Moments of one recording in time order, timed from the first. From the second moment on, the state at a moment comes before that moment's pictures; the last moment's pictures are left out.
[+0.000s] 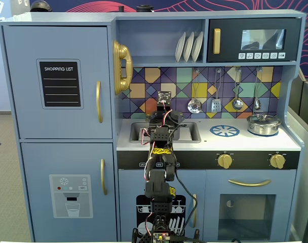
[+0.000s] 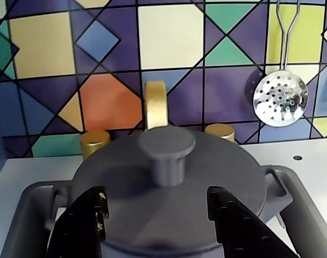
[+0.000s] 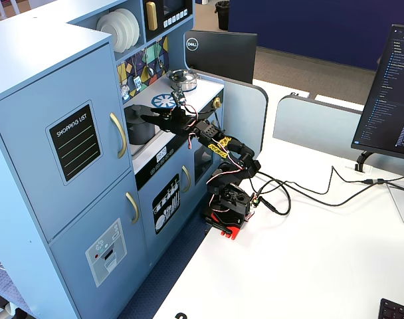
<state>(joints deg) 3.5 140.4 121.7 12.9 -91.4</state>
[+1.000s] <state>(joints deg) 3.3 116.1 107.9 5.4 -92.5</state>
